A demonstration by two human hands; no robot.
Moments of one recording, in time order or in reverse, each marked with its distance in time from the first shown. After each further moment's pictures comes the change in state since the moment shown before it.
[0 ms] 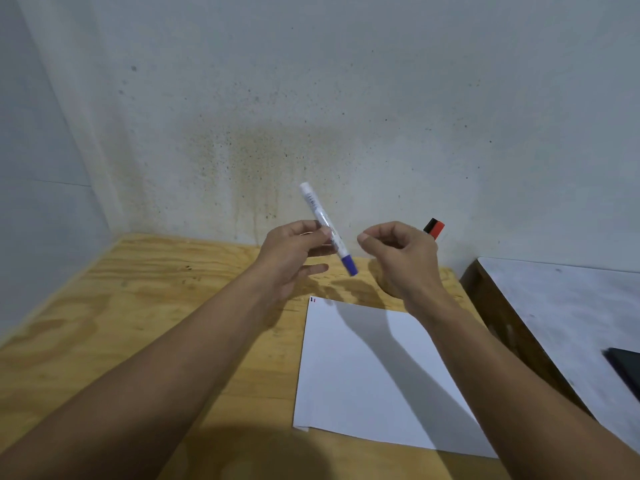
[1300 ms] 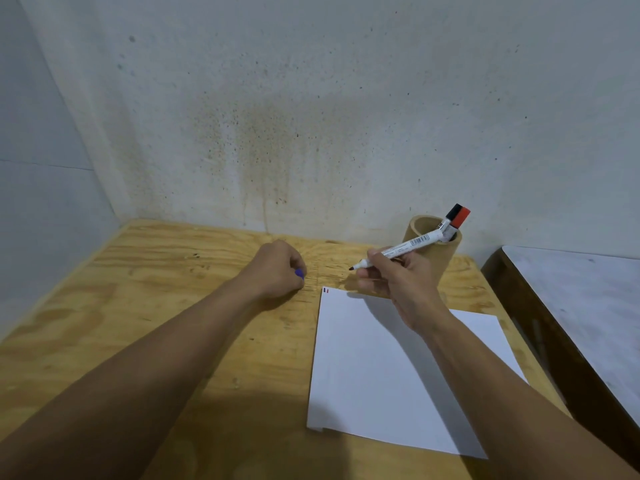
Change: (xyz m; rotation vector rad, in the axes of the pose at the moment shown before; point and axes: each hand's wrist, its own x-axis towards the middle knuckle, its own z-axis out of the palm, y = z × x) left_hand 0.025 -0.039 -0.055 1.162 -0.007 0.103; right_hand 0.004 0.061 0.023 0.456 -0.167 0.313
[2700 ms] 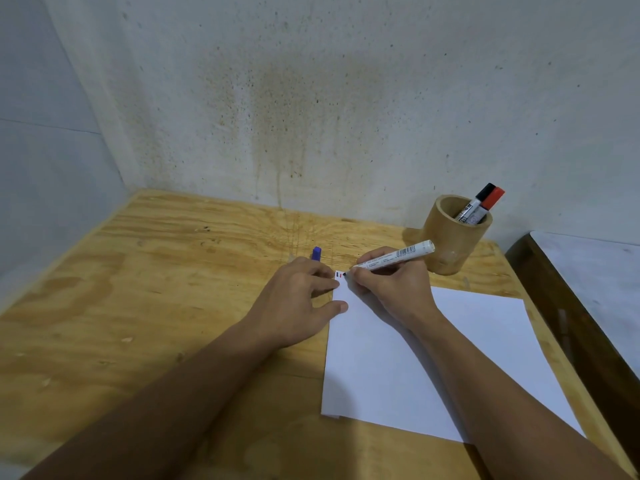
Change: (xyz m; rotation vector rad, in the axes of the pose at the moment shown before) left_hand -0.061 -0.013 0.046 0.016 0.216 0.355; right_hand -0.022 0.025 0.021 -0.389 -0.021 -0.117
